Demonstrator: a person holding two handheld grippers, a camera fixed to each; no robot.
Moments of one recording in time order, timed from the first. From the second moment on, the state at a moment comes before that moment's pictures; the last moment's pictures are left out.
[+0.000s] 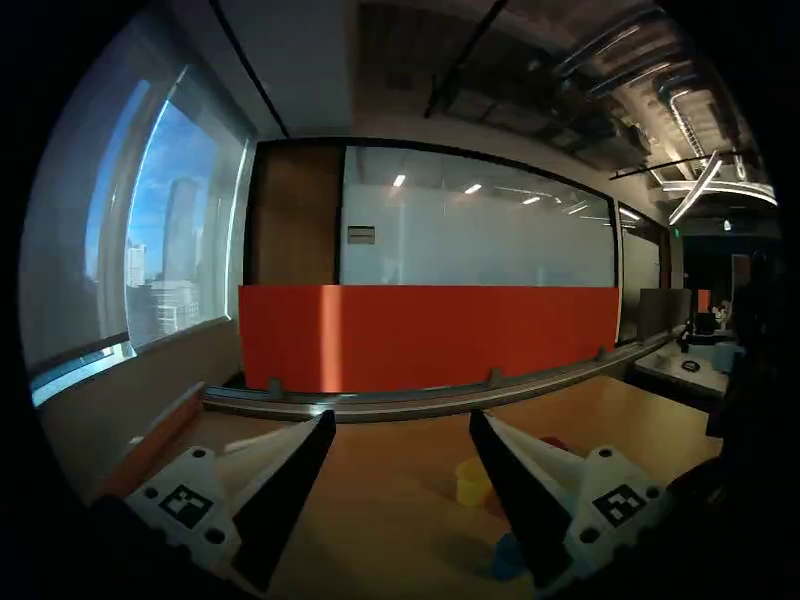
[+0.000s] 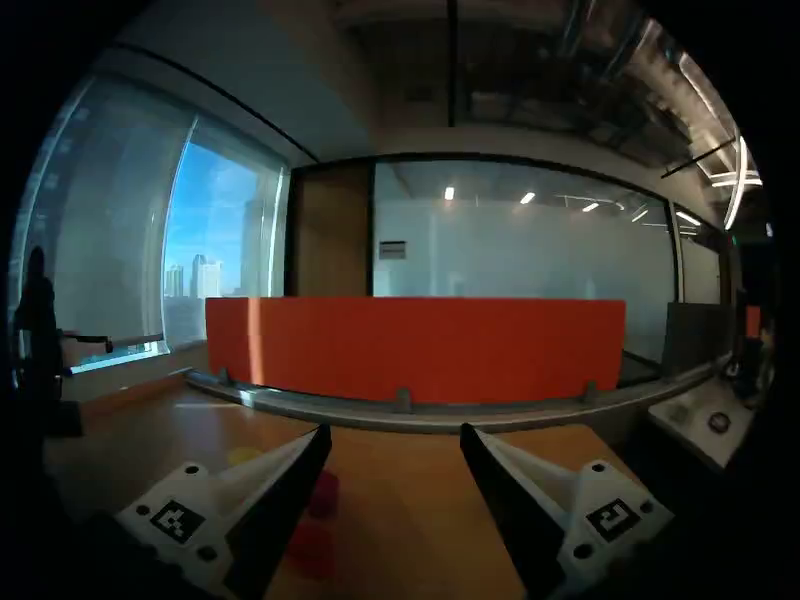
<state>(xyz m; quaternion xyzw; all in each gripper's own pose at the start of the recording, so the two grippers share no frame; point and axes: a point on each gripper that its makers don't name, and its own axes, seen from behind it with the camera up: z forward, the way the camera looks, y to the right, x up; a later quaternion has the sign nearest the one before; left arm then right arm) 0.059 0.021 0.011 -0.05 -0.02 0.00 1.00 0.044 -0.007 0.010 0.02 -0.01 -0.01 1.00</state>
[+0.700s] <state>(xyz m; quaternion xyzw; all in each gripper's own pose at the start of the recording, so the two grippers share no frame) 0.077 0.060 0.000 -0.18 -0.01 -0.03 0.98 0.061 -0.070 0.006 0.18 -0.02 -0.01 0.98</state>
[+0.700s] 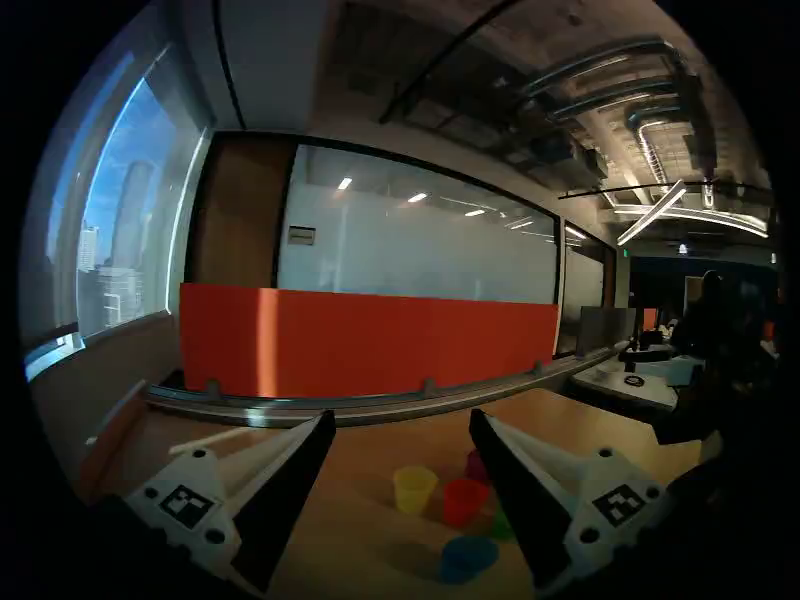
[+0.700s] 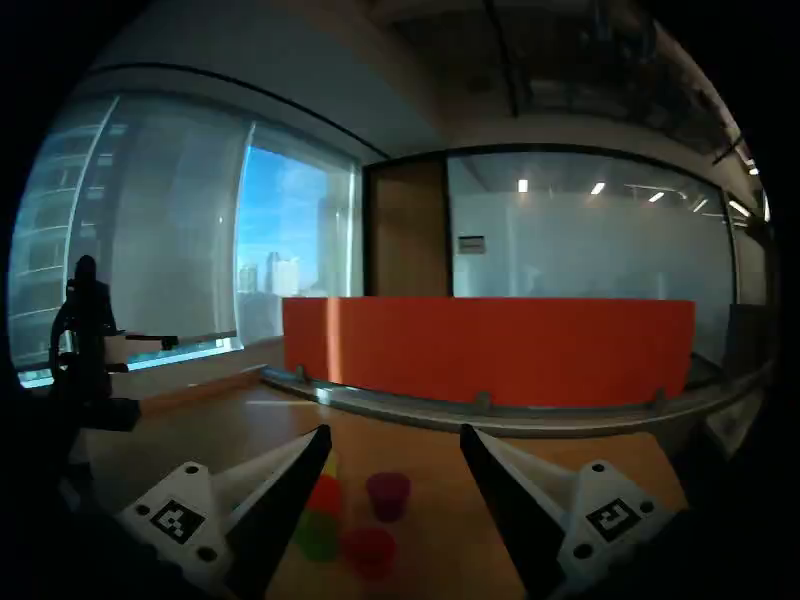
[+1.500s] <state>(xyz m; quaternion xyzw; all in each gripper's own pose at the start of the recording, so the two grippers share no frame) 0.062 0.097 -0.017 -0.28 -0.04 0.01 0.96 0.059 -0.139 -0.021 0.33 -0.05 -0.04 0.94</state>
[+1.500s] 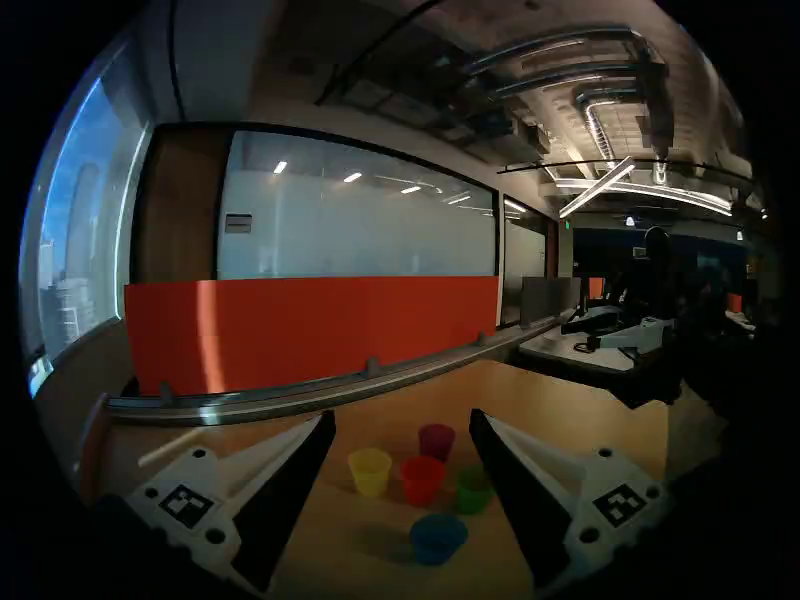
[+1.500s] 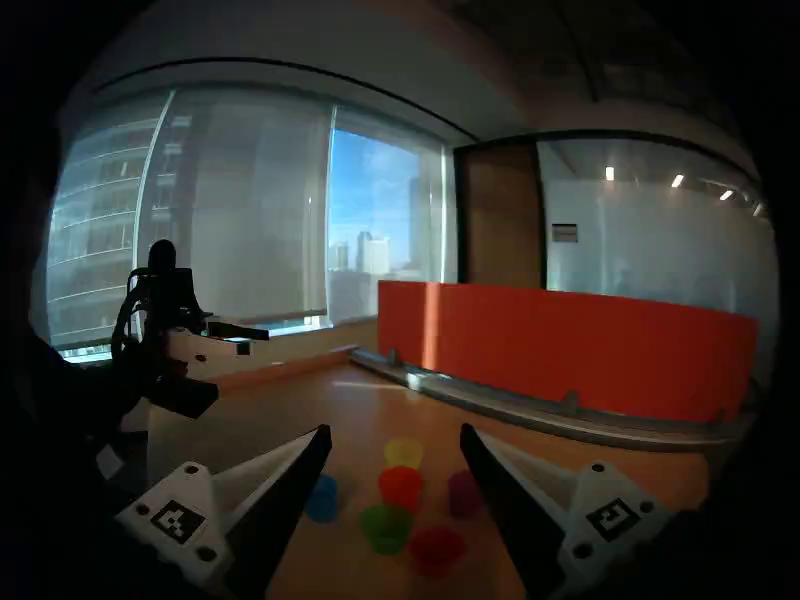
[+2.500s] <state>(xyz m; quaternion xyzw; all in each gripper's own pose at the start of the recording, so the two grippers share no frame) -0.016 0.123 -0.023 -0.34 -0.10 0.07 0.93 -0.004 -0.154 -0.014 0.37 -0.13 -0.09 0.92</state>
